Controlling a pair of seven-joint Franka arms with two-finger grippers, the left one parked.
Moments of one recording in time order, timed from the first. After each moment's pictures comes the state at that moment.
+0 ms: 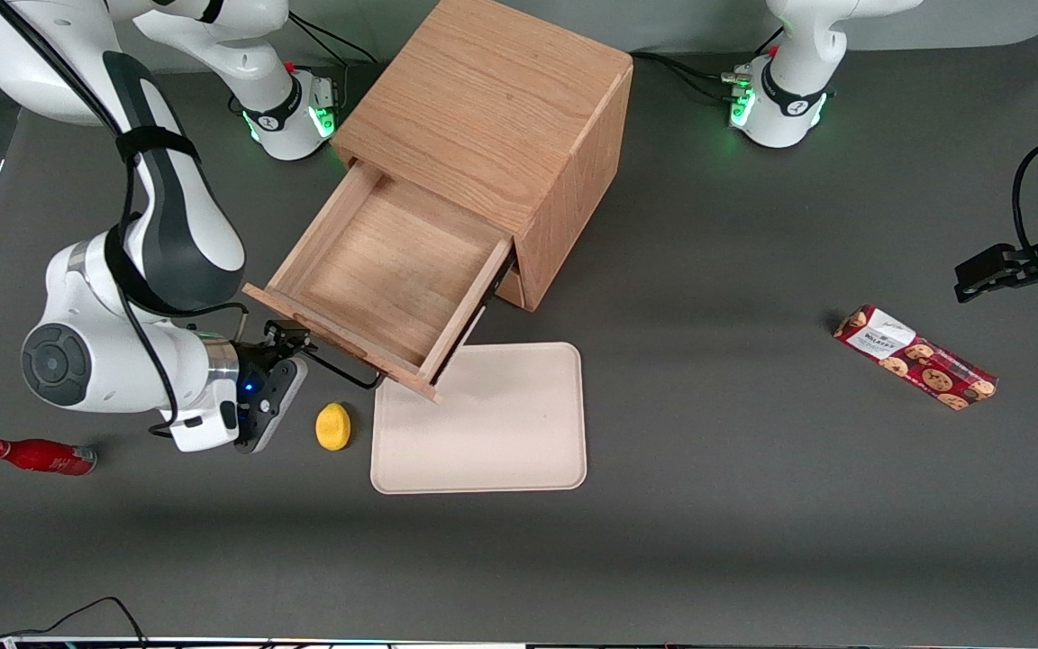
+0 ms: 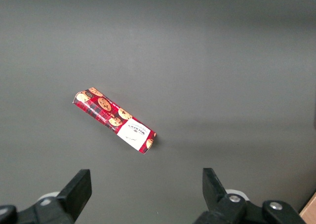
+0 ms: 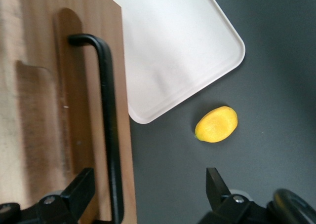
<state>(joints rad) 0.07 0.52 0.19 -1.36 0.12 1.68 -0.77</state>
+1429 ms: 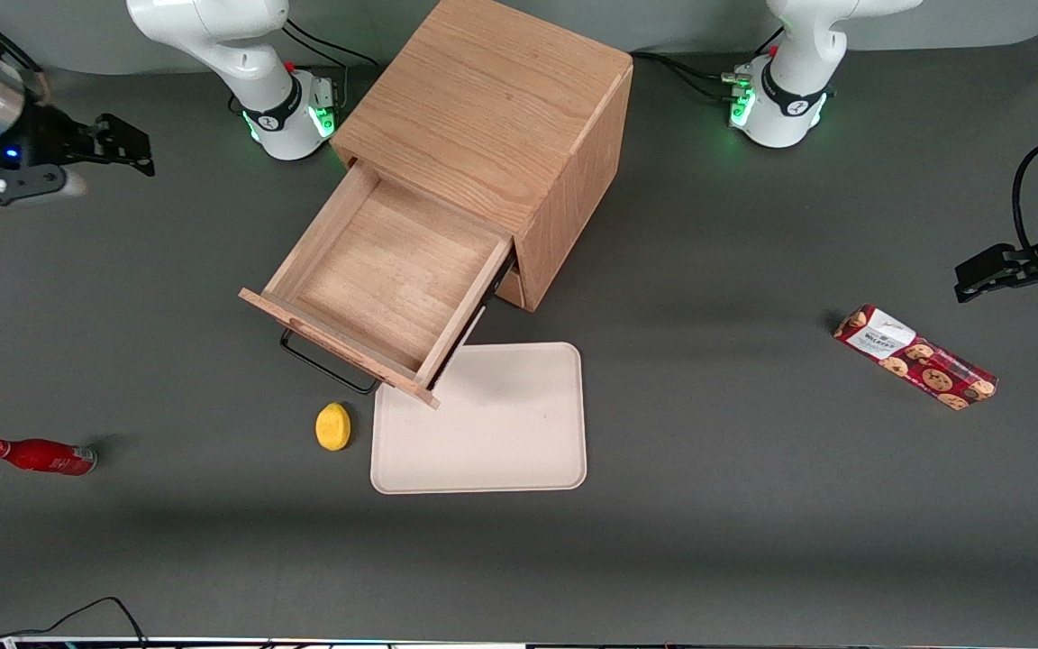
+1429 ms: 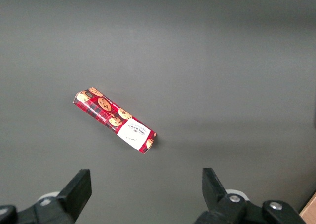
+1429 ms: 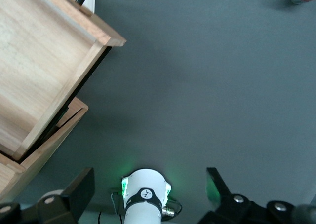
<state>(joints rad) 0.07 -0.19 0.00 -1.74 -0.03 1.35 -0.10</state>
